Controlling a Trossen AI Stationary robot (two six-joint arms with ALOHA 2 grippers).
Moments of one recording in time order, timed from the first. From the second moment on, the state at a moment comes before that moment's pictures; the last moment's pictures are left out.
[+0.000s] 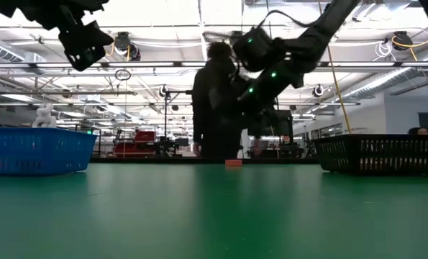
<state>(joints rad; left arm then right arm) -0.26 0.94 0.58 -0.10 0.09 -0.55 -0.26 1.82 0.95 0.31 0.57 0.49</state>
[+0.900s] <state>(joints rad) -0.22 0.87 0.58 -0.10 0.09 -0.40 -0.40 1.91 1.01 0.10 0.34 0.56</state>
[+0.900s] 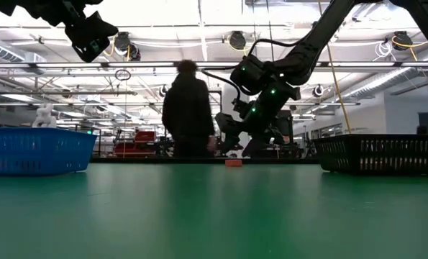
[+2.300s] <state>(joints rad) -0.22 0.87 0.58 -0.10 0.08 -0.42 -0.39 2.05 1.11 -0.02 0.28 0.52</state>
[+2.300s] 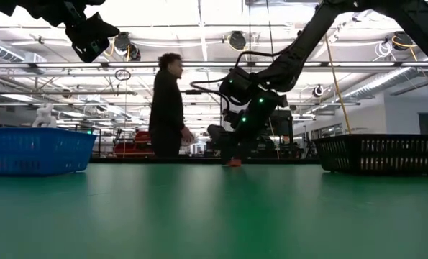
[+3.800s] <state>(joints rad) -0.18 1.19 0.58 0.27 -0.09 -0.57 0.19 1.81 1.11 0.35 0.38 -0.45</state>
